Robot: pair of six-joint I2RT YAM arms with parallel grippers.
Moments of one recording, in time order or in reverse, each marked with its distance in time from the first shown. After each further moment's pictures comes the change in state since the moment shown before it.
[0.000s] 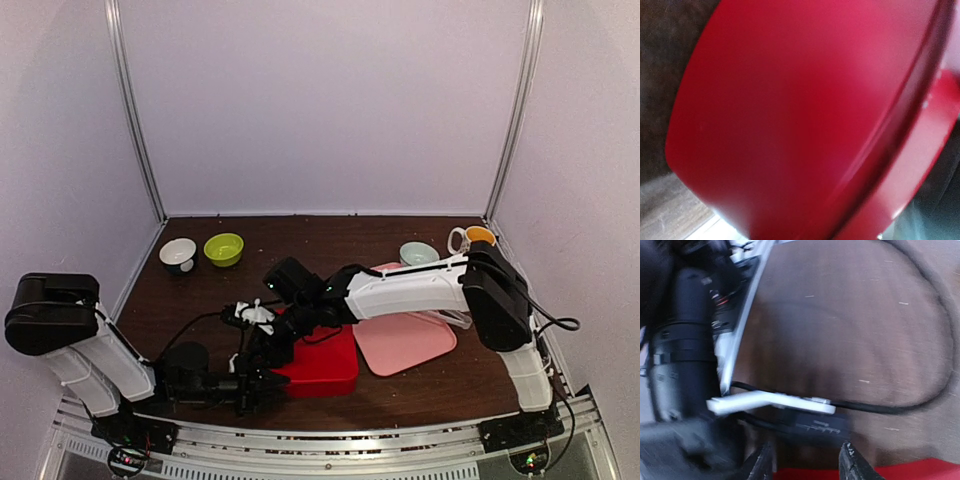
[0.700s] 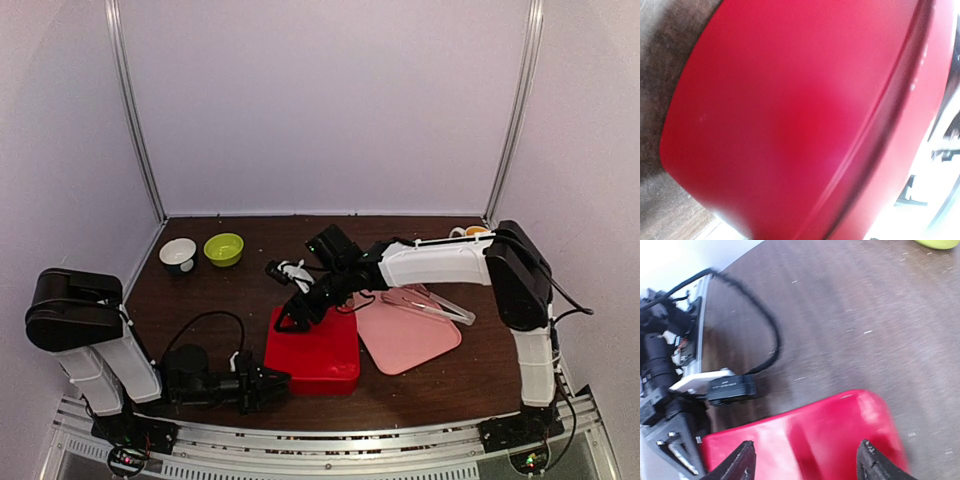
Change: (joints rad) left arm -0.002 0.129 -0.006 0.189 -0.039 0.015; right arm -0.153 -0.115 -0.118 0.011 -0.005 0.223
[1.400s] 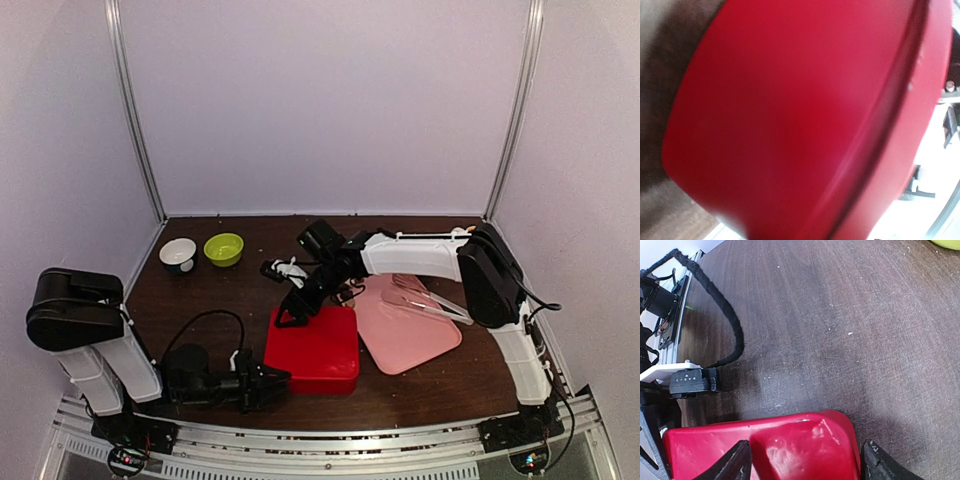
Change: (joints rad) left arm 0.004 0.002 0.003 -0.001 -0.004 0.007; right arm -0.053 0.194 0.286 -0.248 -0.003 -0.196
